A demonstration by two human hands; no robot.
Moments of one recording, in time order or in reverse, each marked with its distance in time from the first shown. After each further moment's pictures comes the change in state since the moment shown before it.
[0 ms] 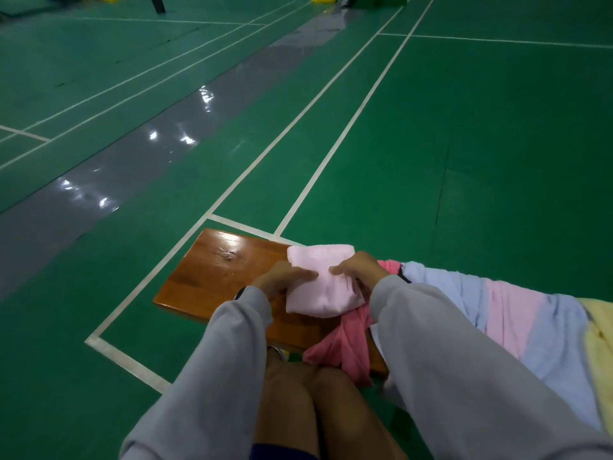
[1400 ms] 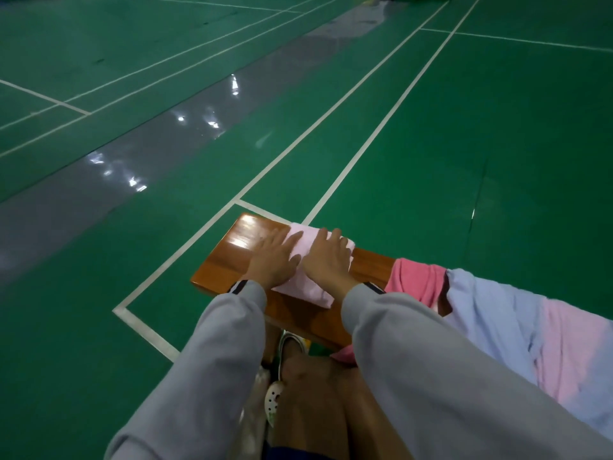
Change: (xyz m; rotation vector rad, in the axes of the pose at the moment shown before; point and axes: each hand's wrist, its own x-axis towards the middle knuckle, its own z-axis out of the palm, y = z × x) left_hand 0.027 -0.052 -0.108 1.174 0.423 0.514; right_hand -0.049 -0.115 0.122 -0.353 0.298 -0.335
